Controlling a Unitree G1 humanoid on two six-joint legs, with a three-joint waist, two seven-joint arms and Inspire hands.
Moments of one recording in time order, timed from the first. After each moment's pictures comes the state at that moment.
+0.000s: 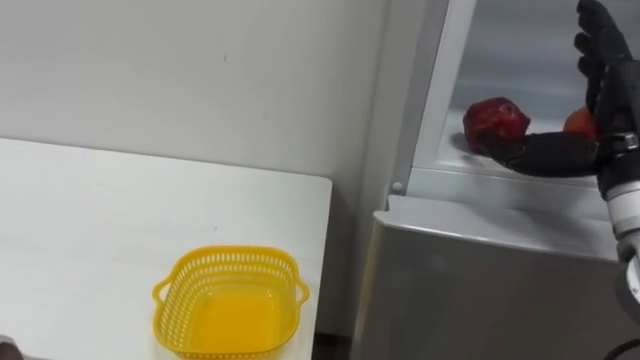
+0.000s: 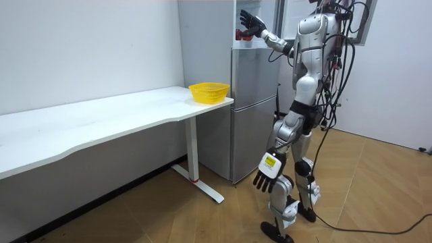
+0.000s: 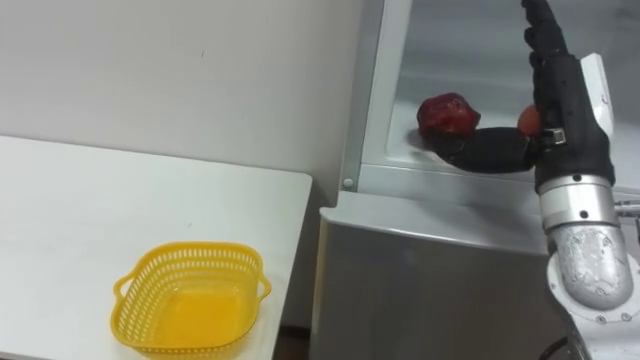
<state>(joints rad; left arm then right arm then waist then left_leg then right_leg) 0.22 0.23 0.15 1.11 0.32 0.00 0.01 -0.54 -0.55 -0.05 0.16 0.08 -0.14 -0.24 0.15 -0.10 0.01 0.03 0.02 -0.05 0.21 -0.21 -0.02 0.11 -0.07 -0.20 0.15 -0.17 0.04</state>
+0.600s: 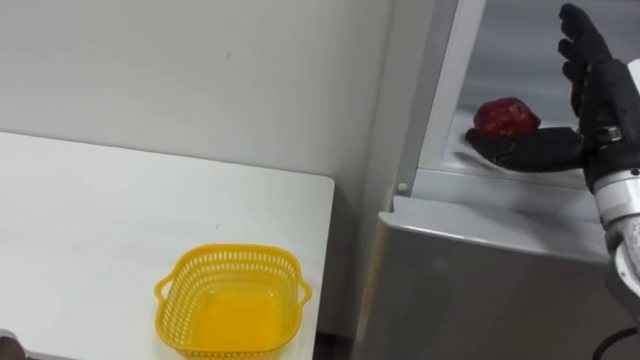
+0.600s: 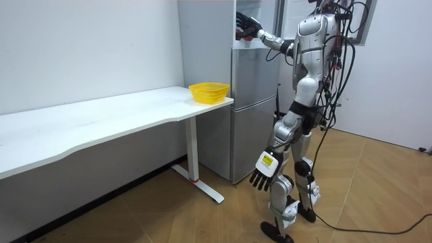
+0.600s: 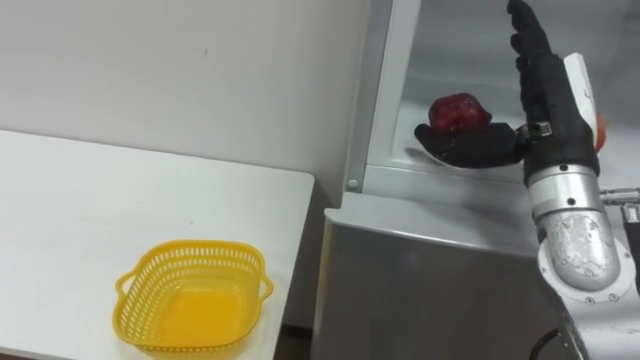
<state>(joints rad) 0.23 0.23 0.13 1.04 0.31 0.02 0.02 -0.60 -0.55 -0.01 0.23 0.12 -0.09 -0.22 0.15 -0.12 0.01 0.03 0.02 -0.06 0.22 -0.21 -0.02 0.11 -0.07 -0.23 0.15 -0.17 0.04</state>
